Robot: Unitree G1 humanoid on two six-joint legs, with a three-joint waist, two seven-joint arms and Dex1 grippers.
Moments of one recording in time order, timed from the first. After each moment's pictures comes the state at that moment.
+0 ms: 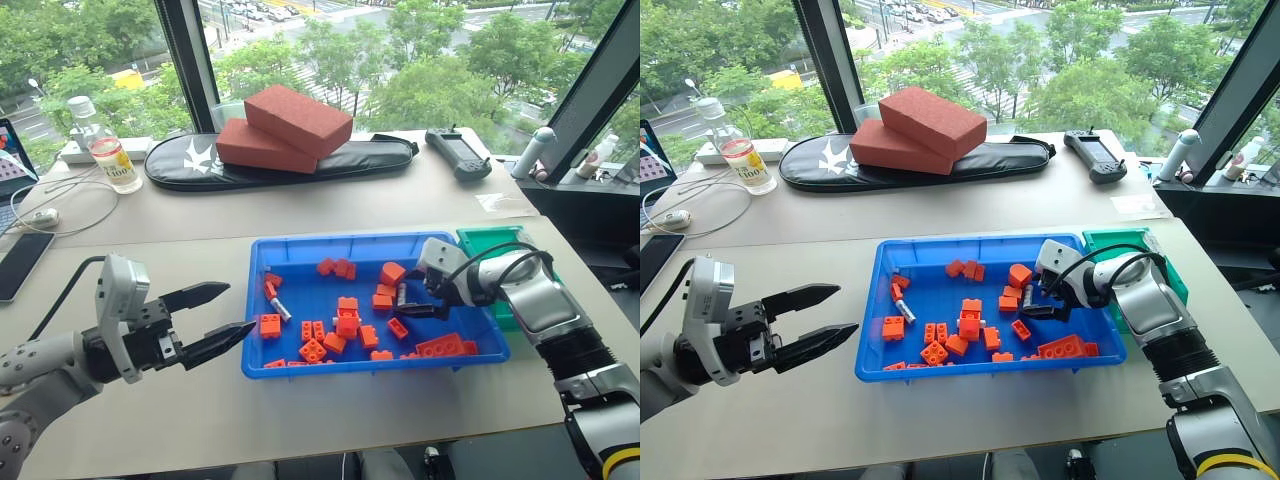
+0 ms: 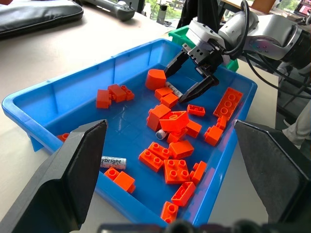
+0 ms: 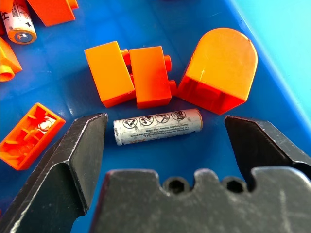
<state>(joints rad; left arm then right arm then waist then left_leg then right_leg) 0.17 0.88 0.53 -0.69 -1.14 0.74 -0.70 -0.66 -0.76 0.30 0.21 0.05 0.42 1.11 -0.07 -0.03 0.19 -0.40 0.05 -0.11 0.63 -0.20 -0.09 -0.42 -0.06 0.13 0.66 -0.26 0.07</state>
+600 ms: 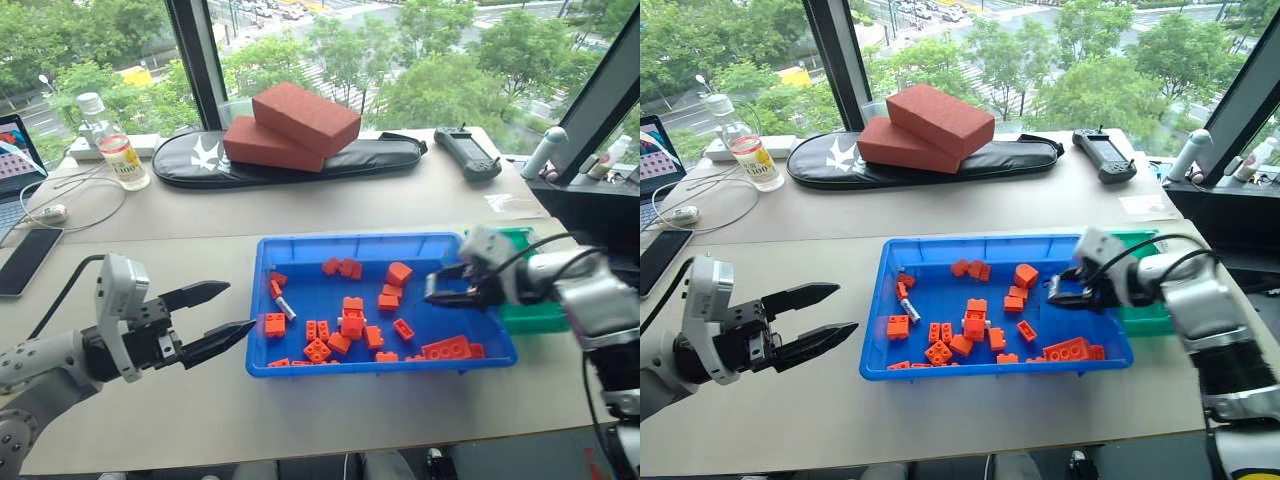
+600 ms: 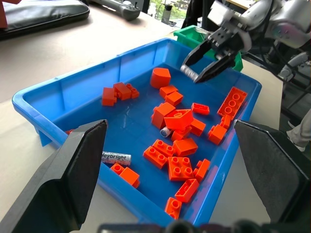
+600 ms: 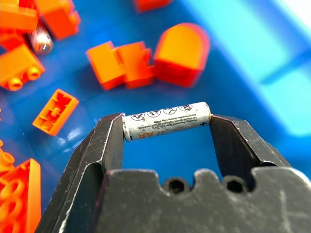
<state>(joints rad) 0.16 0.88 0.53 -0.69 -1.14 0.74 -0.70 -0.61 -1.01 -0.08 0.04 0.22 0.62 1.12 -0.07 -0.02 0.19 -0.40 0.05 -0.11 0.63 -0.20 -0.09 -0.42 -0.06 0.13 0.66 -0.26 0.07</state>
